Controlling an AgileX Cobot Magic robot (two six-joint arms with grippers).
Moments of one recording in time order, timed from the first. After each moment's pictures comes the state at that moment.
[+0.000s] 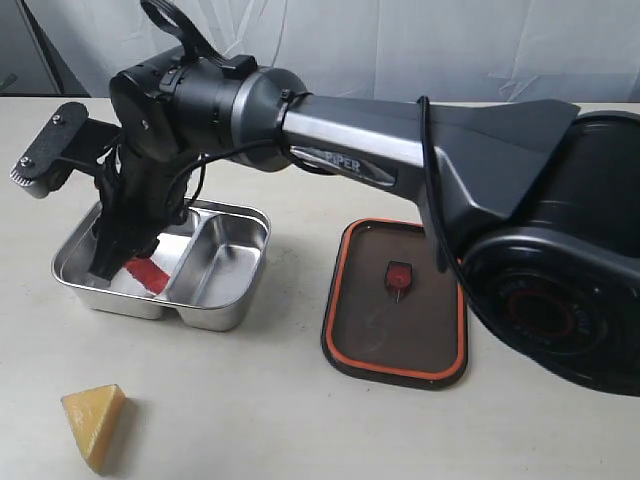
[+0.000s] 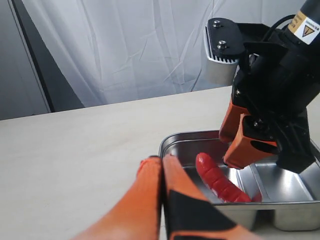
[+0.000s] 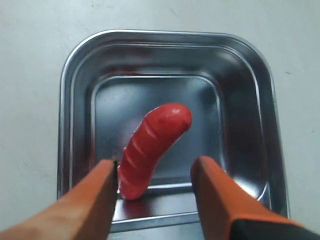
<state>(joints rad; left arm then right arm) -0.02 0.01 0.00 0.01 0.19 0.06 0.94 2.32 -2.02 0.07 0.83 -0.46</state>
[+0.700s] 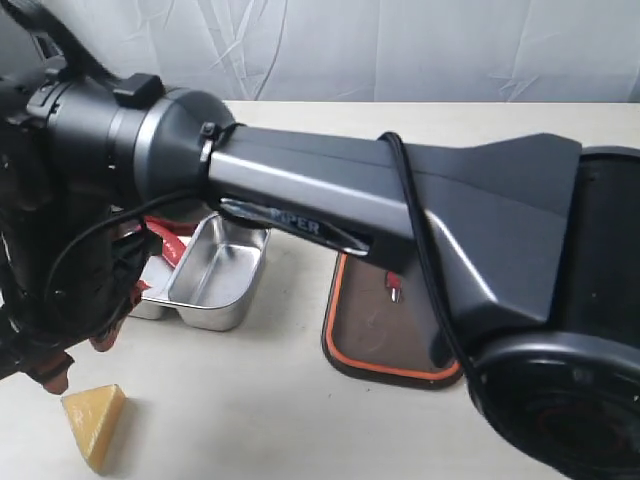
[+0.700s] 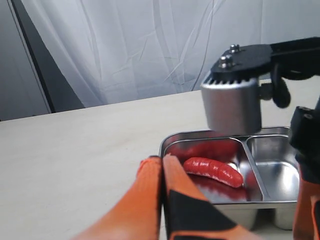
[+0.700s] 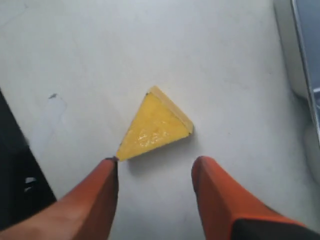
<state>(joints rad) -0.02 0.01 0.00 0.01 0.19 0.06 1.14 2.27 -2.08 0.17 1.22 0.00</state>
